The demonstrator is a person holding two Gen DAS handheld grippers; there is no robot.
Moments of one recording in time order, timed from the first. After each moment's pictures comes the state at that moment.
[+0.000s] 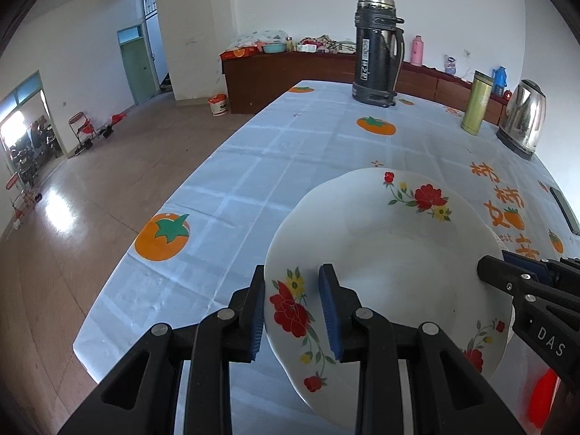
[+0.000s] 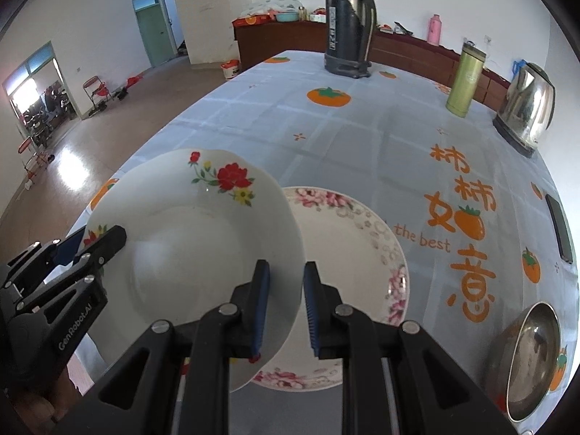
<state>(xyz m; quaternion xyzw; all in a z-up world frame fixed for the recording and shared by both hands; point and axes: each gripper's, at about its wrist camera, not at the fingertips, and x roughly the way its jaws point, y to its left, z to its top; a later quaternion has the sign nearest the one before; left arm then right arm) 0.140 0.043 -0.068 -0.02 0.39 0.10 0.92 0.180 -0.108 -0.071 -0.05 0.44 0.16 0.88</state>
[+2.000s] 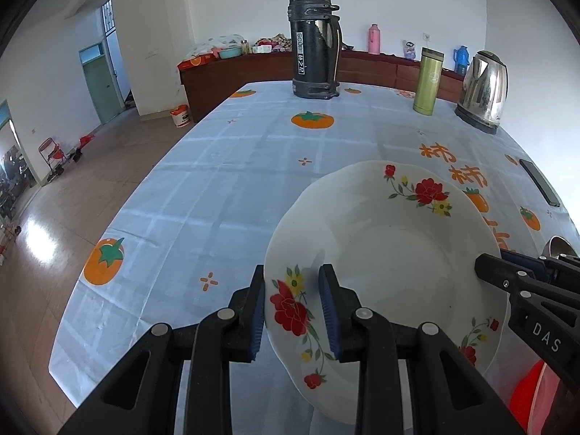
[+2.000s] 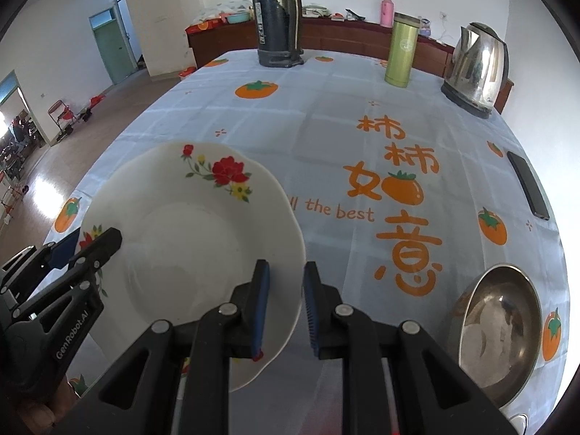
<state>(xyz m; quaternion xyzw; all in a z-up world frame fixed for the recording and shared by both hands) 0.165 -0.026 -0.073 0.02 0.39 0.03 0.92 0.184 -0.182 -0.078 -0.02 0.45 0.09 0.89</state>
